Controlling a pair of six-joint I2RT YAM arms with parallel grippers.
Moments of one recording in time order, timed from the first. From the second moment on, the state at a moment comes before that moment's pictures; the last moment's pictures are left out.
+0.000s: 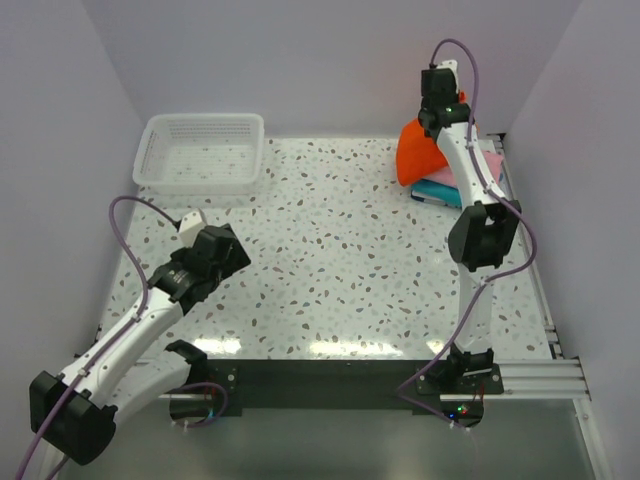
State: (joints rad) left arm -0.47 0.90 0.70 -0.68 -0.49 -0.85; right arm 0.17 2.23 2.32 -0.71 0.66 -0.08
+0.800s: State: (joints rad) left arm -0.47 0.94 0.71 -0.67 -0.49 -0.85; right arm 0.00 2.21 2.20 -0.71 0.50 0.06
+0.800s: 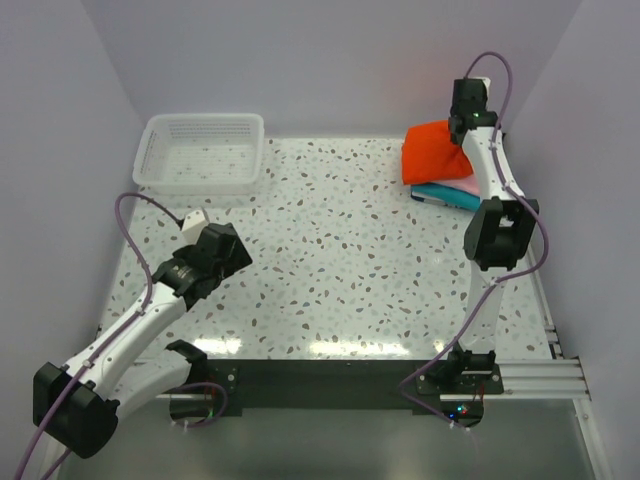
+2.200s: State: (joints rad) left arm -0.47 0.97 0.71 -0.67 -0.50 -0.83; right arm -0.12 2.06 2.09 -0.79 0.28 0.09
